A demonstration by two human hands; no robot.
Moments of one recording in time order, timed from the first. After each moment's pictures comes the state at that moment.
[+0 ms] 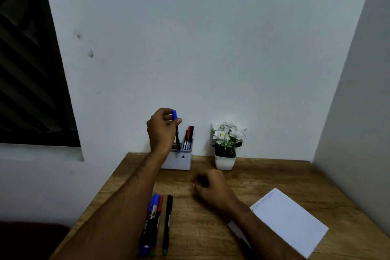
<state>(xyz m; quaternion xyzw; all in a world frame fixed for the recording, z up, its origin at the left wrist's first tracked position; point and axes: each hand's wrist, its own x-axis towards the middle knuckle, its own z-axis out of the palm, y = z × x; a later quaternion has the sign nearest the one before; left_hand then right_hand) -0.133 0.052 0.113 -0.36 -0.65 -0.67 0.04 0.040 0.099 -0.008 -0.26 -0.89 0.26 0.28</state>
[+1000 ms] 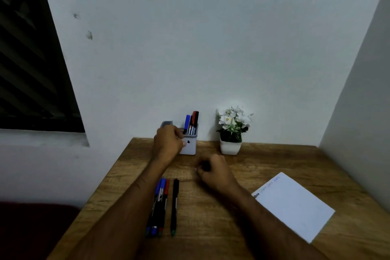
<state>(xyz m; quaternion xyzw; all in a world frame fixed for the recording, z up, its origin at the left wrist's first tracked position) -0.142 0.041 0.050 -0.42 -0.80 -0.42 -0.03 0.028 0.085 0.000 -0.29 -0.88 0.26 0.28</state>
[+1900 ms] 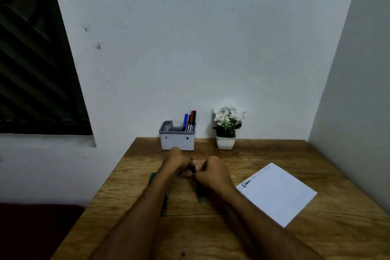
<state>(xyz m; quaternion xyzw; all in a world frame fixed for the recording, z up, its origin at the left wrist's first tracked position) -0.078 -0.005 0.039 -0.30 -0.81 -0.40 -0.31 0.052 0.017 0.023 -0.46 -0.81 0.30 0.21</state>
